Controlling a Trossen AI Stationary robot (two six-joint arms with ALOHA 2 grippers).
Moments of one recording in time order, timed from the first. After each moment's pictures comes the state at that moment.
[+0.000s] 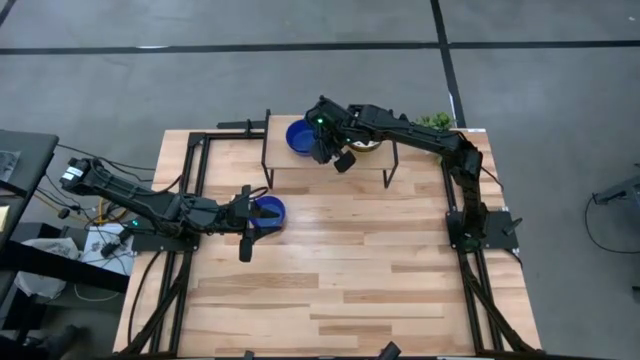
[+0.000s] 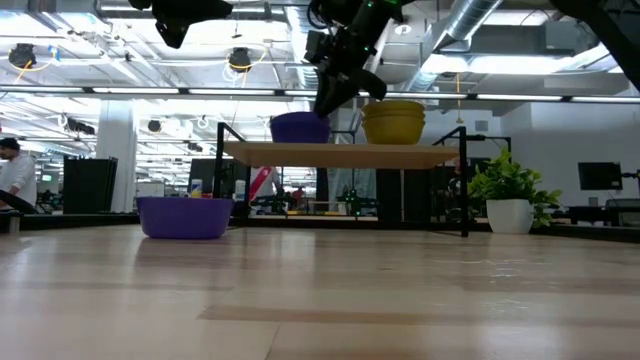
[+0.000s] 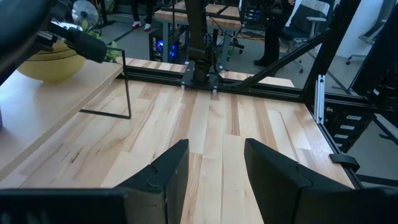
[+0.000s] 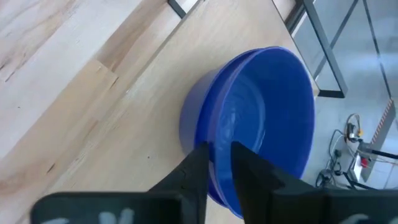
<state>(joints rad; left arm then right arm) -0.35 0.76 0.61 0.08 -0.40 -0.16 -0.34 2.01 2.00 -0.94 0.08 -1.21</state>
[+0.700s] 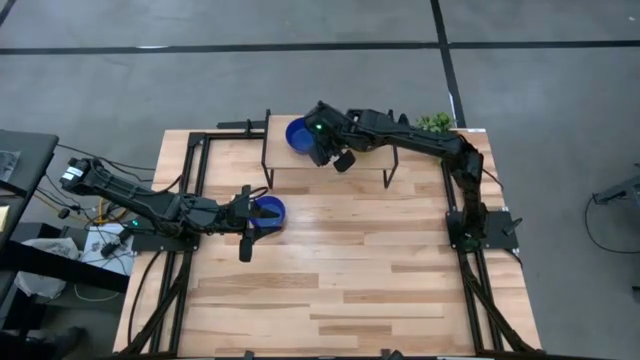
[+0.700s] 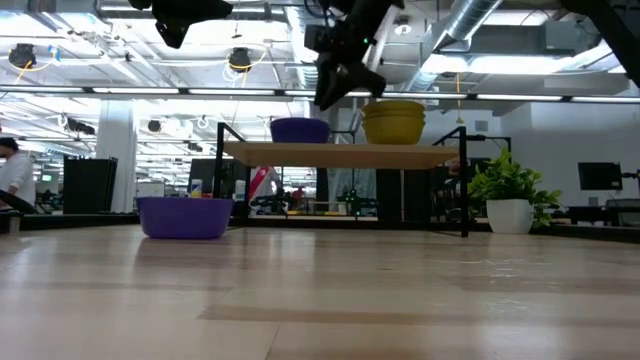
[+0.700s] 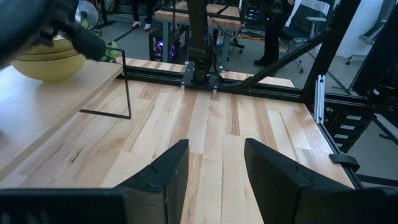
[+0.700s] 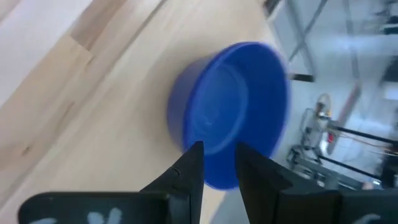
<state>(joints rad) -0.35 0.76 0.61 0.08 -0.40 -0.15 -0.30 1.99 2.00 -0.92 0.25 -1.21</state>
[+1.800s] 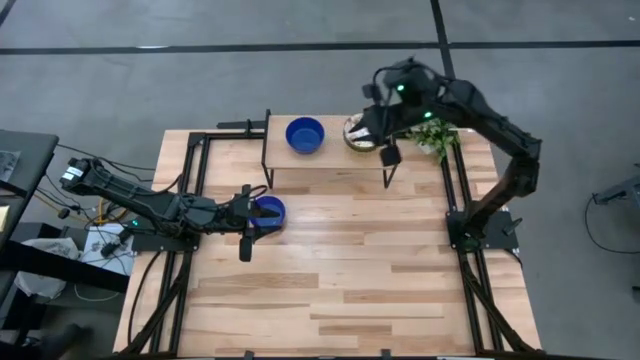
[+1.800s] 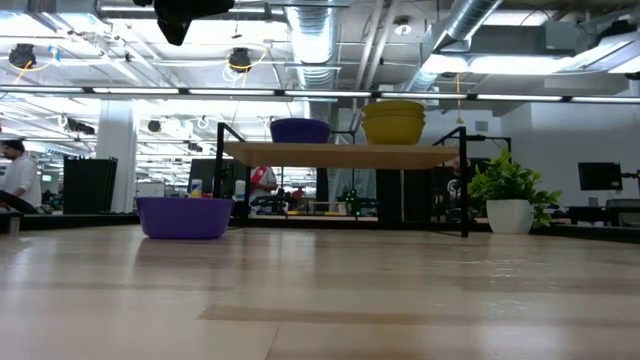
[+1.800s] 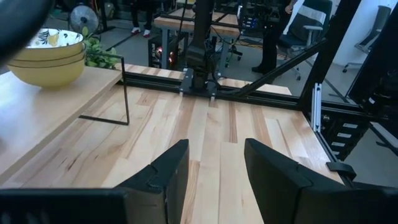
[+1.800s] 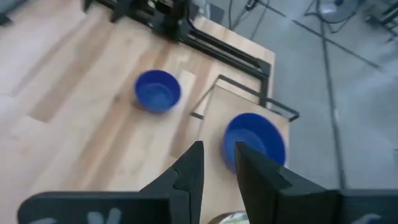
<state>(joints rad) -0.35 0.76 0.61 0.11 -0.40 -0.15 -0.40 1.58 2.00 -1.12 -0.31 -0.76</state>
